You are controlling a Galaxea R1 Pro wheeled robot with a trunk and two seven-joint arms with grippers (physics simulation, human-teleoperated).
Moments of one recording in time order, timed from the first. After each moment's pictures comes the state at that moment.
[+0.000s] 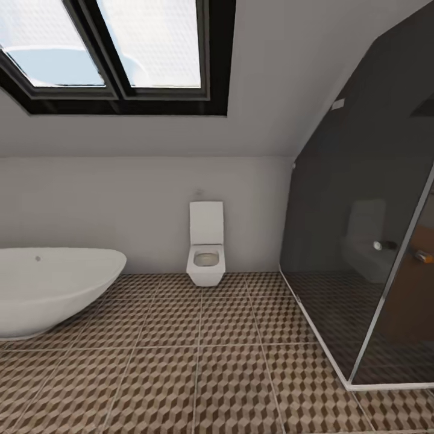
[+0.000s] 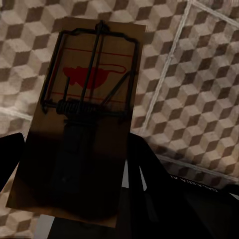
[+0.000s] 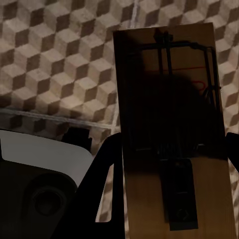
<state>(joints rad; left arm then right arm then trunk) -0.22 0.13 -0.11 -0.02 0.52 0.00 -0.20 -0.33 -0.12 0.29 0.03 -0.05 0.04 0.11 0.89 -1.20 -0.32</state>
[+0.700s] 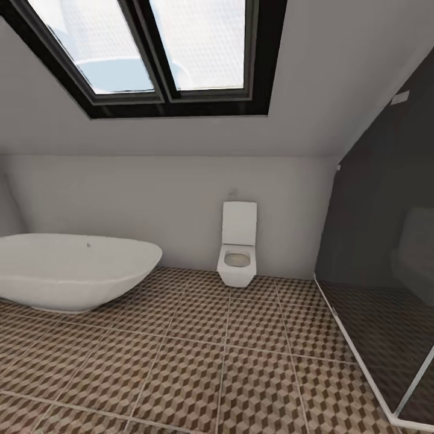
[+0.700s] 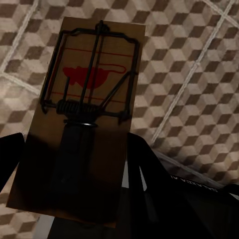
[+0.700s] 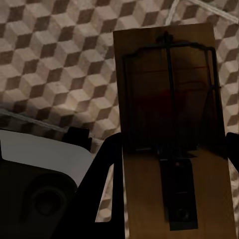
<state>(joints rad) -0.22 0.13 -0.11 -0.02 0.52 0.00 -0.20 -0.33 -0.12 0.29 0.03 -0.05 0.05 0.11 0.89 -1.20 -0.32</state>
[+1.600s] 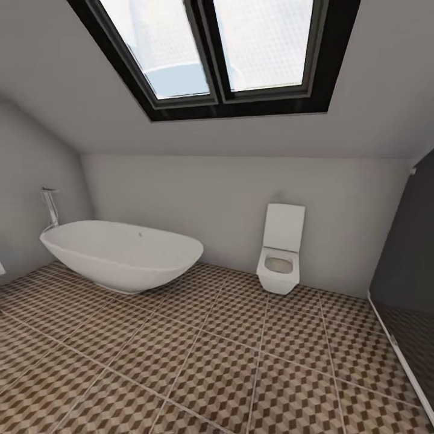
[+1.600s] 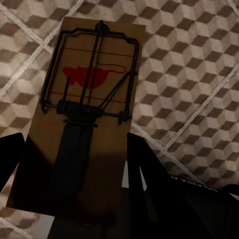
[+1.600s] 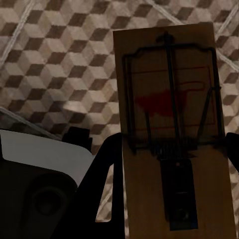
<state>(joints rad) -0.22 0.13 -0.11 -0.02 0.52 0.00 -0.20 -0.33 -0.12 0.29 0.03 -0.05 0.05 0.11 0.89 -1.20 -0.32</state>
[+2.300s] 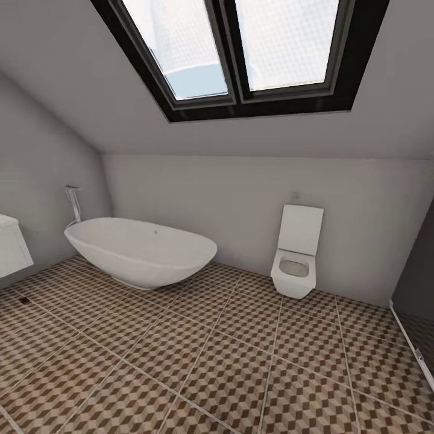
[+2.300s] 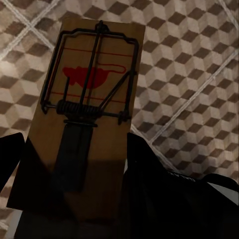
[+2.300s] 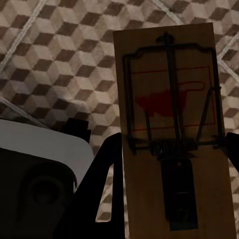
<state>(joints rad) -0.22 0.08 -0.11 -0.02 0.52 0.00 -0.21 -0.31 -0.12 0.29 0.03 -0.04 0.04 0.11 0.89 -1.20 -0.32</state>
